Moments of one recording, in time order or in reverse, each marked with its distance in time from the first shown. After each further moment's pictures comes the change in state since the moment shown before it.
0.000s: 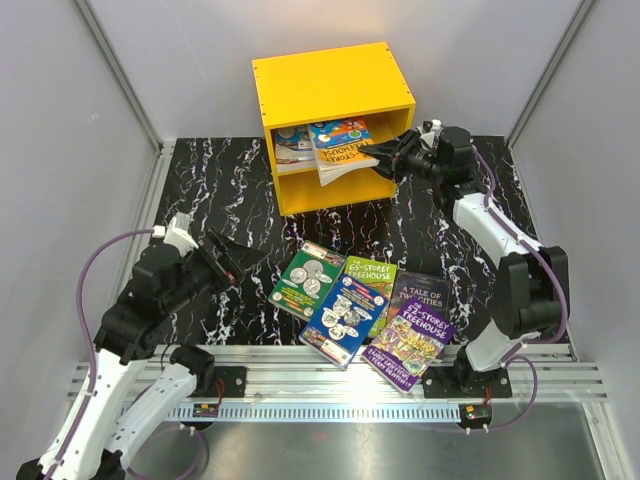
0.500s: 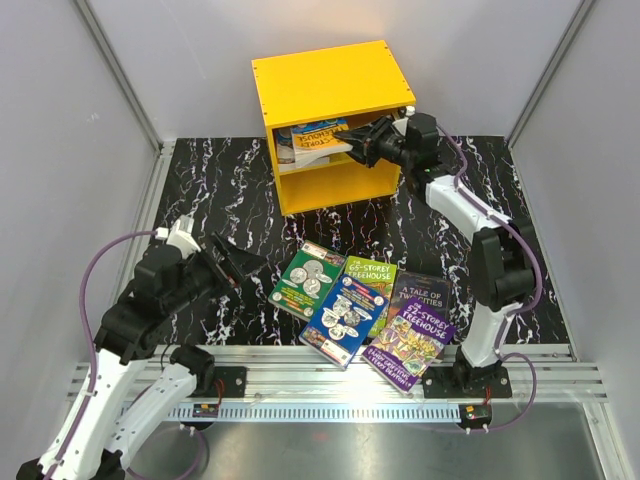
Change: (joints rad) left arm 0.000 0.006 0.000 -0.042 0.025 0.026; right arm 0.097 0.233 0.220 0.047 0.117 -0.007
